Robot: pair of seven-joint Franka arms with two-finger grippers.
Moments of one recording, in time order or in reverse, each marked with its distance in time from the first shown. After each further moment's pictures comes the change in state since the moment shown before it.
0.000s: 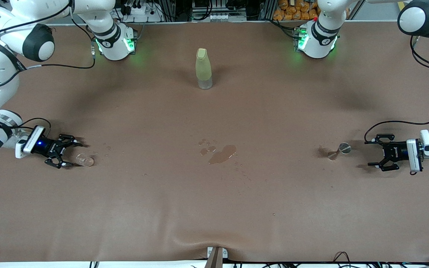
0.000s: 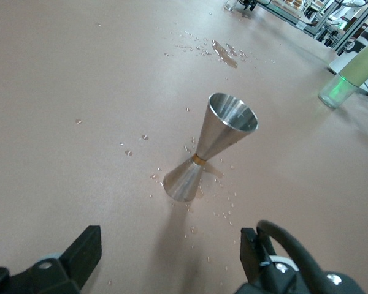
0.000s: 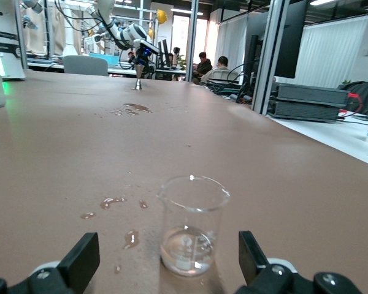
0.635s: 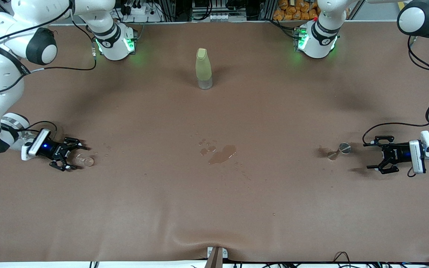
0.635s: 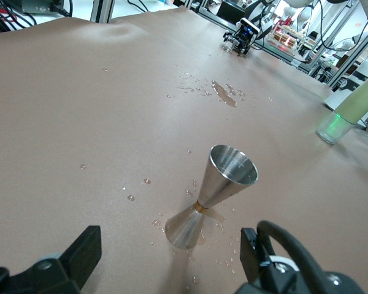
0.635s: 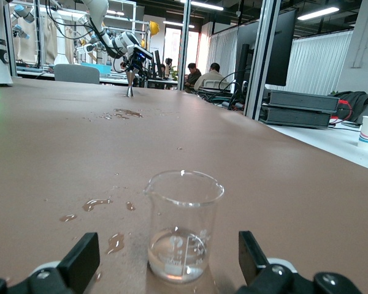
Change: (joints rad) left arm -0.002 0.000 0.000 0.002 -0.114 -0.042 0.006; right arm -0.003 0.035 0.040 0.013 0.046 0.011 -0.011
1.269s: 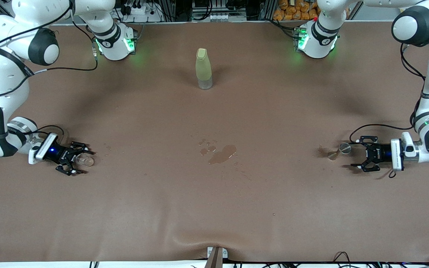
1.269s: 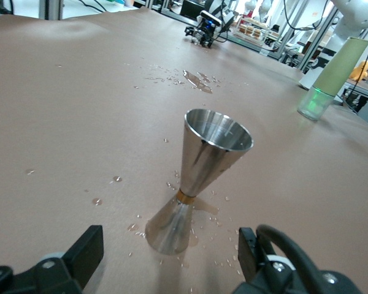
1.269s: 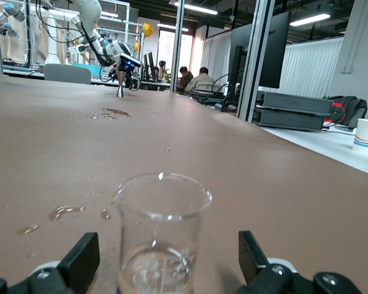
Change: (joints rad) left arm -0.045 0.079 -0.003 -0.016 0.000 -0.008 0.188; right arm 0.001 0.011 0.064 0.007 0.038 0.056 -0.005
